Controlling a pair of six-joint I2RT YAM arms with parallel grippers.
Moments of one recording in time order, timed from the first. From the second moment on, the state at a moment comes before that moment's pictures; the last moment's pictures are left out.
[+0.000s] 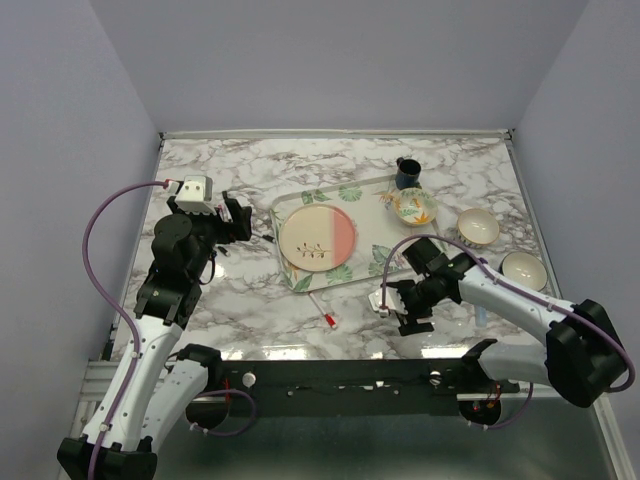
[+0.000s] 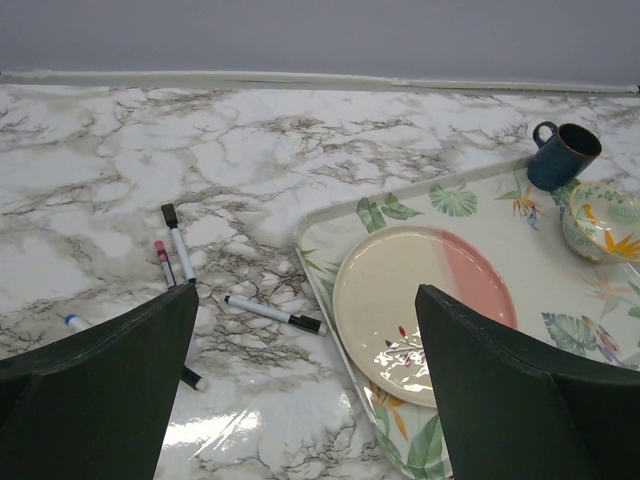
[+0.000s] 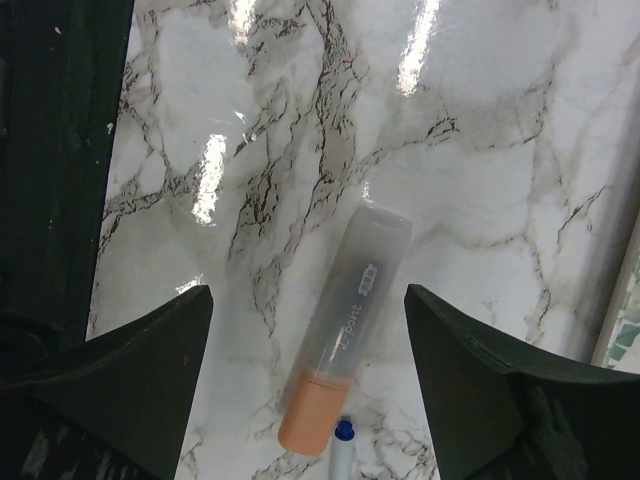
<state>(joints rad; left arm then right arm) -0.23 0.70 0.75 -0.18 -0.02 -0.18 0.60 1.23 0.65 -0.78 -0.53 -1.25</state>
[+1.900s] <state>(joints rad) -0.23 0.73 0.75 -0.12 0.13 -0.22 0.84 1.37 0.81 -0.70 -0.30 -0.79</state>
